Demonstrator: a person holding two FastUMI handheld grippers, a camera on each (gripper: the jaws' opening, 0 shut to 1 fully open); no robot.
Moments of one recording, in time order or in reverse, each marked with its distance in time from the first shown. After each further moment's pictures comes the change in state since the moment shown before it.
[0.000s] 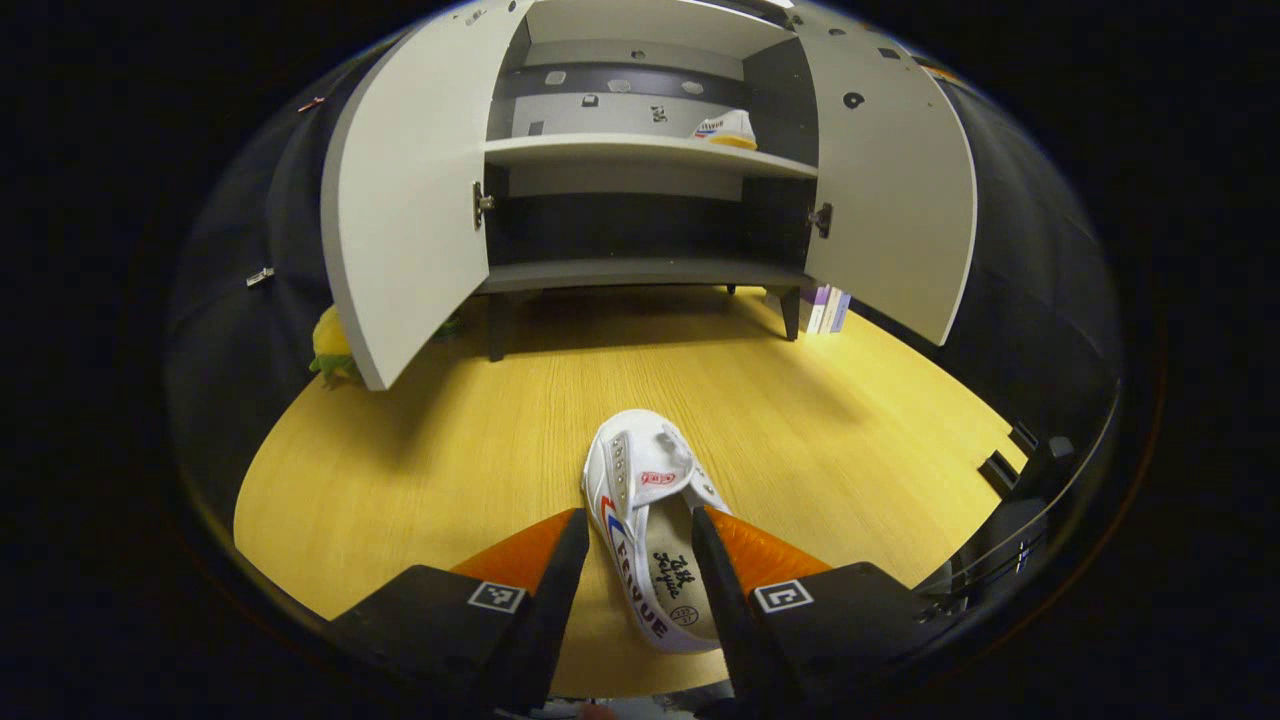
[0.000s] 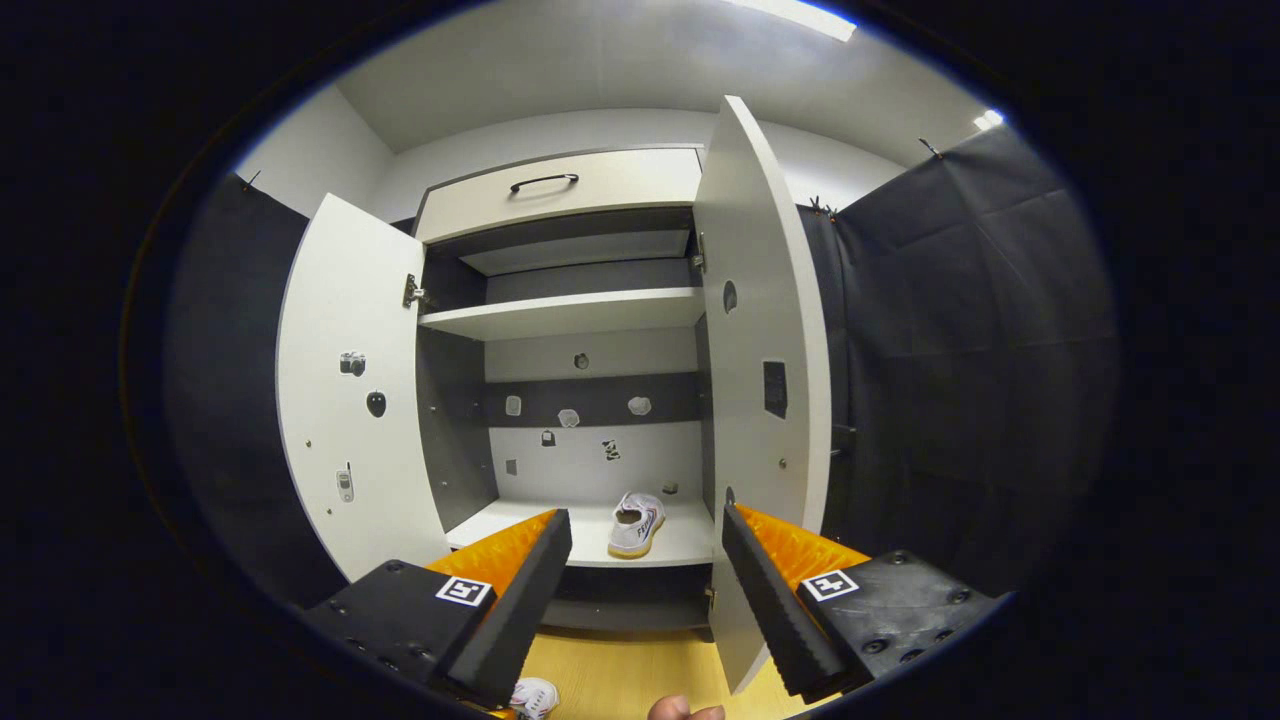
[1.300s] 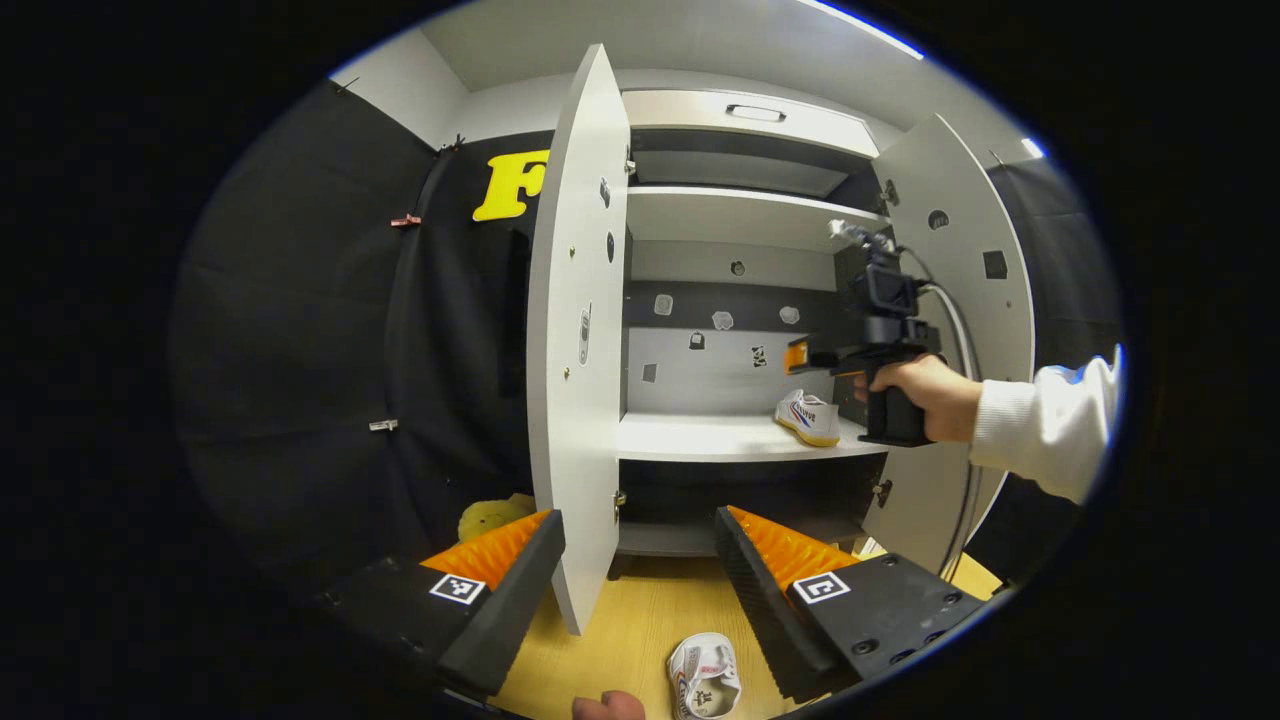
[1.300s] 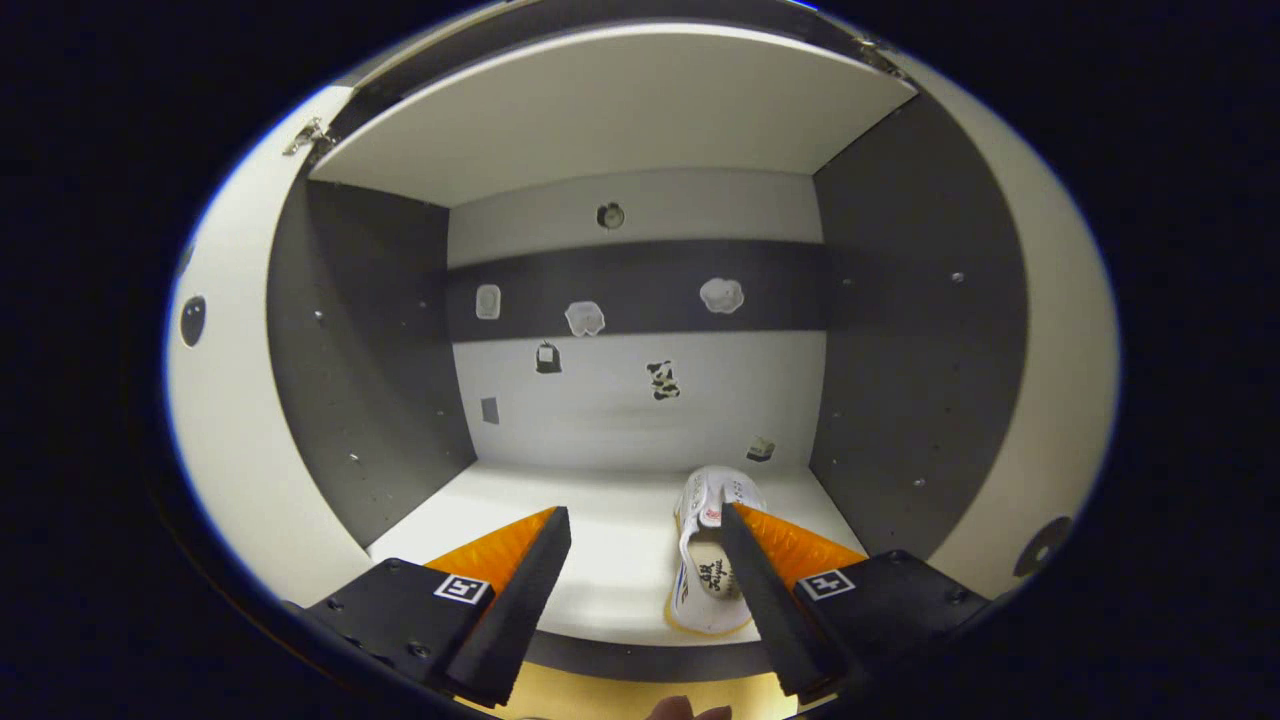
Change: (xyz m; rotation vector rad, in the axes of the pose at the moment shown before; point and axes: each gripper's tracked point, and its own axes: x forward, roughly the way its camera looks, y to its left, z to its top) left arm -0.190 0.061 0.276 -0.067 -0.515 0.291; right arm 0.268 0.090 -0.125 -0.006 0.235 0.087
